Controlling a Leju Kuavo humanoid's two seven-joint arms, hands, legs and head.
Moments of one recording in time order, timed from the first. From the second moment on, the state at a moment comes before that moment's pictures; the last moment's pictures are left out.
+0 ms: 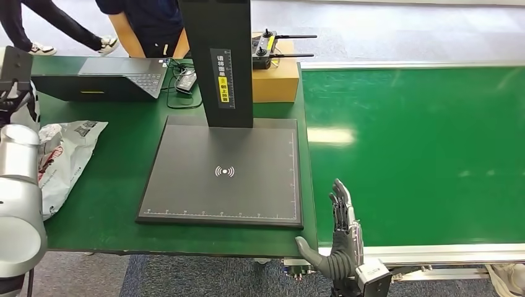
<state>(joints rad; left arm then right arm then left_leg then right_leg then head) -1.03 0.18 0.60 -0.41 -1.57 0.61 0.05 0.20 0.13 0.19 -1.68 0.17 -0.09 -0.69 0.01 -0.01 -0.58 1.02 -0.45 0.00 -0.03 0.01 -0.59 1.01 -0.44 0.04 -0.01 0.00</state>
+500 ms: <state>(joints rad) -0.99 0.13 0.57 -0.45 -1.12 0.70 -0.49 0.21 0.13 0.21 -1.68 0.17 -0.15 -0.69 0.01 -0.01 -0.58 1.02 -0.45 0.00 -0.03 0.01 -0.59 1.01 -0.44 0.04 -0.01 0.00</state>
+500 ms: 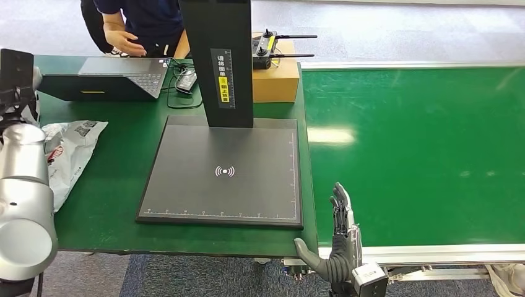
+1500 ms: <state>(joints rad) -0.09 -0.15 -0.33 -1.26 -0.49 0.37 -0.64 0.22 0.16 0.18 -1.68 0.22 -0.13 -0.66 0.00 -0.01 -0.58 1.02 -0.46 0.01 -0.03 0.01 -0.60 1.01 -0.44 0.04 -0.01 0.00</state>
